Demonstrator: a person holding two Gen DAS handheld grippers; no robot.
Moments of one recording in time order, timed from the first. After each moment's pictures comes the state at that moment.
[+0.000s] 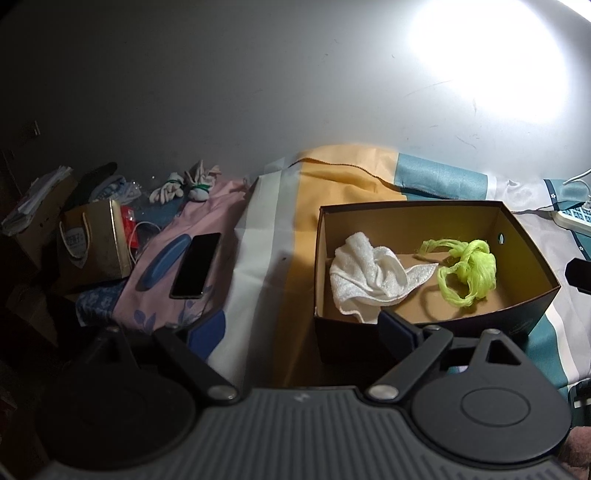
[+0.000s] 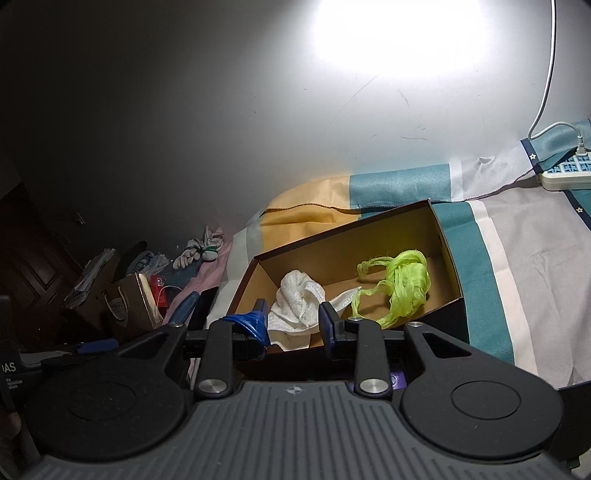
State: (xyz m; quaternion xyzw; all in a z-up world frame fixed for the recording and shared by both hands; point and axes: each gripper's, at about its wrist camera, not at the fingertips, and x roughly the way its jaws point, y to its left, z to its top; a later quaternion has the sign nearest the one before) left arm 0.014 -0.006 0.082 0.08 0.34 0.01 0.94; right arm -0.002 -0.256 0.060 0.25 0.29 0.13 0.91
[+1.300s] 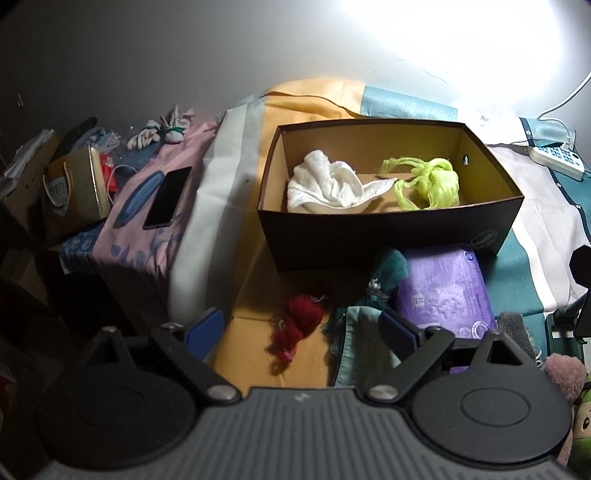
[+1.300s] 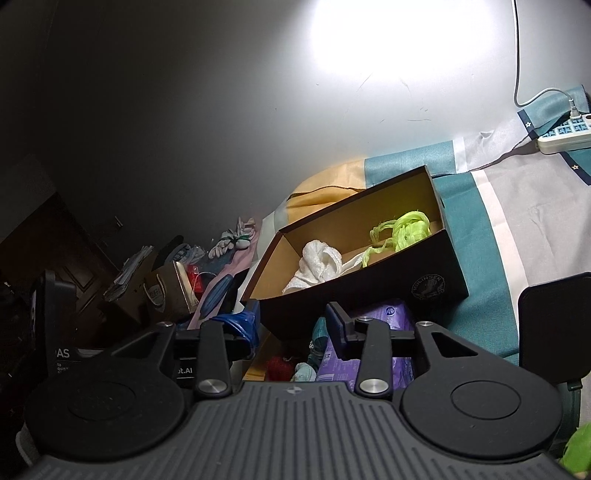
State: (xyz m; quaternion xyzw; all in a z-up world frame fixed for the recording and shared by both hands) left arm -0.038 -0.046 0.037 0.08 0.42 -0.01 0.90; right arm -0.075 -0.281 0.028 0.29 0.28 0.18 0.90
